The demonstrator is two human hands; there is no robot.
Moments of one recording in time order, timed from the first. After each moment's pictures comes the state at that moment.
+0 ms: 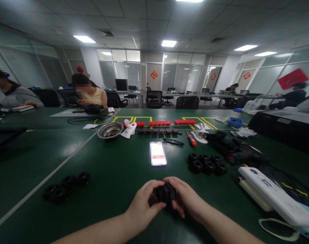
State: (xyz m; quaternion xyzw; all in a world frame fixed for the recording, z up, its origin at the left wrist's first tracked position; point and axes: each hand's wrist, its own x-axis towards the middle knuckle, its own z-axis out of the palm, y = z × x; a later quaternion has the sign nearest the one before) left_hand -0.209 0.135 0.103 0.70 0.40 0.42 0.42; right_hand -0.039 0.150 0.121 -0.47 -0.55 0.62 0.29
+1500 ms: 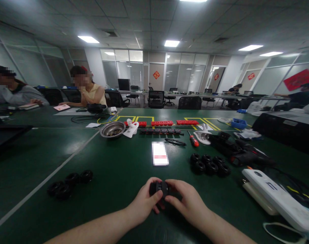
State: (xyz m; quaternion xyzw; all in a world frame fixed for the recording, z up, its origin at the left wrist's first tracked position) left_hand -0.204 0.144 0.092 0.51 0.37 0.40 0.66; right_hand -0.032 0.143 0.125 -0.42 -0.82 0.25 0.29
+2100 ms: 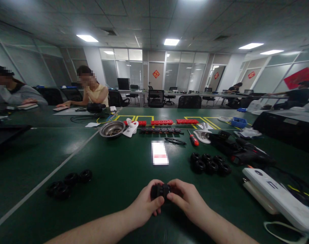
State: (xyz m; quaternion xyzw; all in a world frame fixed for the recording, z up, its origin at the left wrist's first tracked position) left_hand -0.207 0.141 0.093 0.56 0.36 0.38 0.64; right_hand -0.030 0.143 0.127 -0.45 -0.78 0.35 0.27
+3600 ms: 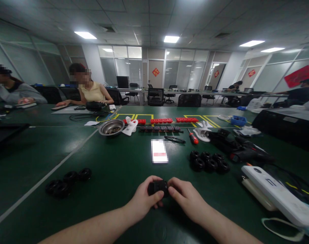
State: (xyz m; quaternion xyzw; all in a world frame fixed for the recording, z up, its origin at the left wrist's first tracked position) left_hand -0.206 0.141 0.098 0.52 0.38 0.40 0.65; right_hand -0.032 0.145 0.128 -0.48 -0.79 0.32 0.22
